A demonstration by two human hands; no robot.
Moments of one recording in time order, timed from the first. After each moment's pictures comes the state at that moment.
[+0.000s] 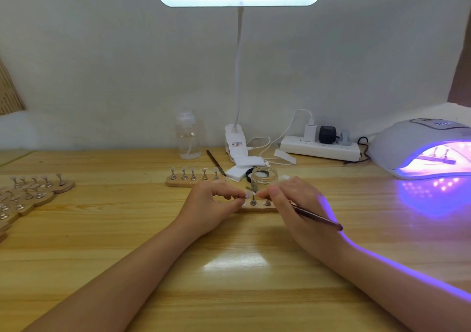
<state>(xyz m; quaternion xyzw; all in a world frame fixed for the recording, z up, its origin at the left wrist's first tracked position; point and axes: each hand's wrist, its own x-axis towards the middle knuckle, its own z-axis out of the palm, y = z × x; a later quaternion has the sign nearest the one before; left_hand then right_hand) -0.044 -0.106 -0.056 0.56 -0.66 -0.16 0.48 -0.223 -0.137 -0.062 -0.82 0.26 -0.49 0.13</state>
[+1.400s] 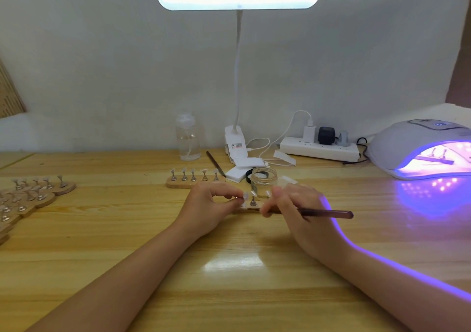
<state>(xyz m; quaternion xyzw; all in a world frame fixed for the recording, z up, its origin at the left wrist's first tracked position) -0.044 -0.108 -0.058 0.53 -0.67 -0.15 0.49 -0.224 -0.134 -0.063 -0.80 0.24 -0.52 0.18</state>
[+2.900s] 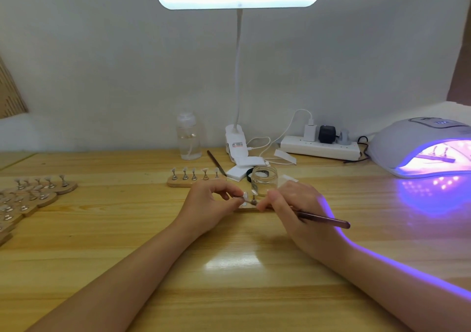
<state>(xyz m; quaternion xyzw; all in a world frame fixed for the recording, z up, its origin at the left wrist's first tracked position) -0.043 -0.109 -0.059 0.55 -0.65 -0.14 0.50 -0.224 -0.135 -0.063 -0.83 0.22 -0.50 0.13</state>
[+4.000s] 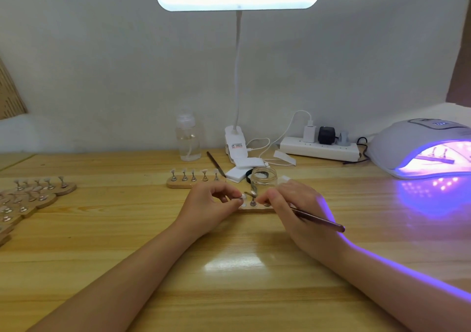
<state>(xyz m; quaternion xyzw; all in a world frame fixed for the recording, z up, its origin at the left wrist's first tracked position) -0.044 -0.109 -0.059 0.56 -0.65 -0.16 0.49 -0.224 -0.135 -0.062 -0.83 0.25 -0.49 0.14</state>
